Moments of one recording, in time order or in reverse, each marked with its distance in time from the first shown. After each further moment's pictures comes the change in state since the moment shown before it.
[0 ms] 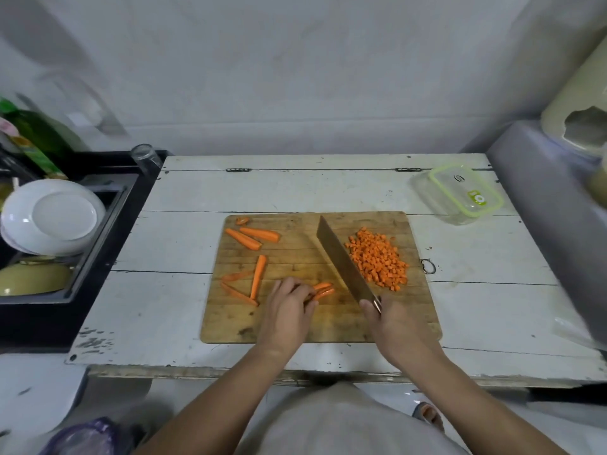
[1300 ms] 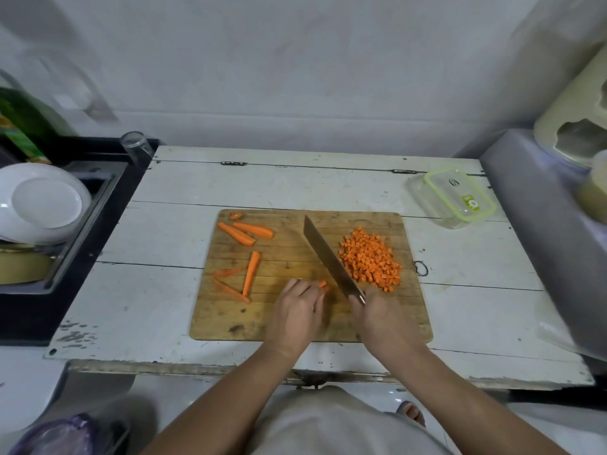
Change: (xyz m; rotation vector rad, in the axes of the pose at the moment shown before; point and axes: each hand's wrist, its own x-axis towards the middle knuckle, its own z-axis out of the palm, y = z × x) left_hand 0.004 0.013 0.026 -0.058 0.139 0.217; right_hand 0.014 -0.010 0.011 -0.100 0.033 -0.033
